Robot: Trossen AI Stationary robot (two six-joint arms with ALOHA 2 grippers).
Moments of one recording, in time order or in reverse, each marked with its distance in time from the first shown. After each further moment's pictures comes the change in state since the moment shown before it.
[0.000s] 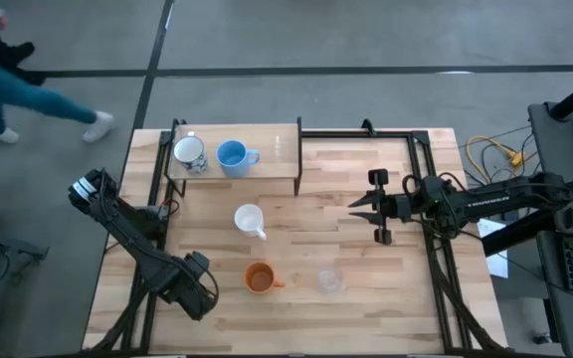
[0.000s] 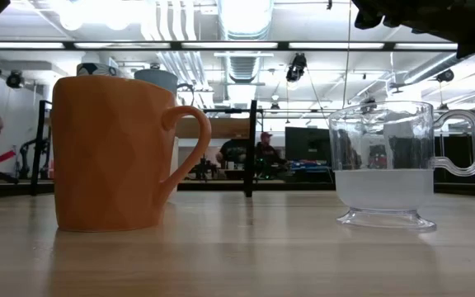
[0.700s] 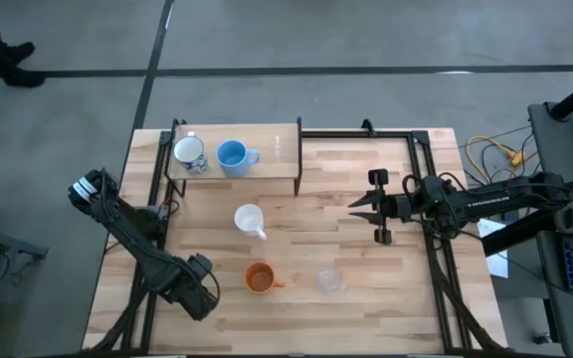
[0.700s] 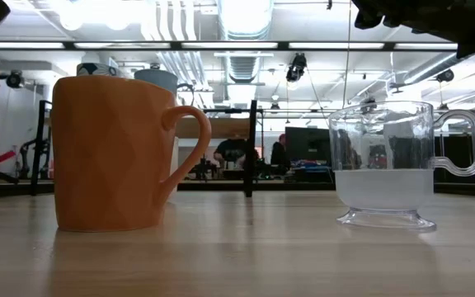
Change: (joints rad) left arm 0.000 0.000 -0.047 0.083 0.003 0.054; right arm 0.000 0.000 0.000 0.000 0.000 -0.003
